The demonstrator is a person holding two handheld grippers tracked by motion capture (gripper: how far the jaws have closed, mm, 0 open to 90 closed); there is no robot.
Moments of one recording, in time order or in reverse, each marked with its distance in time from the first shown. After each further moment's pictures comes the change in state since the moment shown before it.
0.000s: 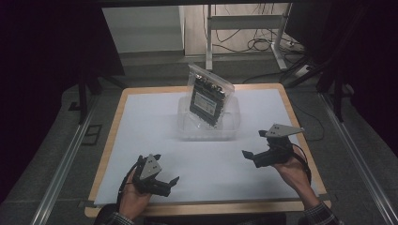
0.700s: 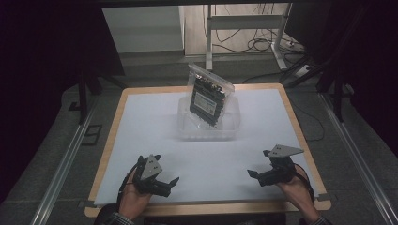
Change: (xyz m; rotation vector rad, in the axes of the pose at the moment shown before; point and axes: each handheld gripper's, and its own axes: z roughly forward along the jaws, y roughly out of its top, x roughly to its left) left arm 0.000 -0.001 0.002 0.025 0.004 0.012; right arm 0.003 -0.071 0.006 0.084 -0.001 0.047
